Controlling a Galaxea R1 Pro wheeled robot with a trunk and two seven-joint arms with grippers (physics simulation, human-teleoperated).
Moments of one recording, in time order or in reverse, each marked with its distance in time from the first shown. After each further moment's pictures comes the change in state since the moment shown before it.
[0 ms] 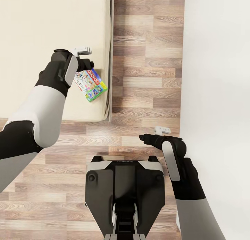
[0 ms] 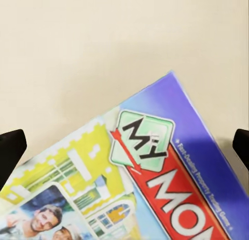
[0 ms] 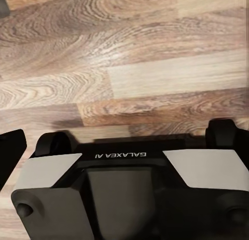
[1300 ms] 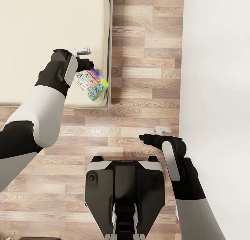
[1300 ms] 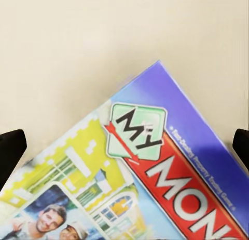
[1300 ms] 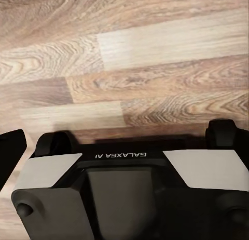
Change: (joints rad) left arm 0.000 0.003 -0.001 0.000 0.000 0.000 0.000; right arm 0.000 0.000 0.001 0.000 0.000 0.000 0.000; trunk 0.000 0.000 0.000
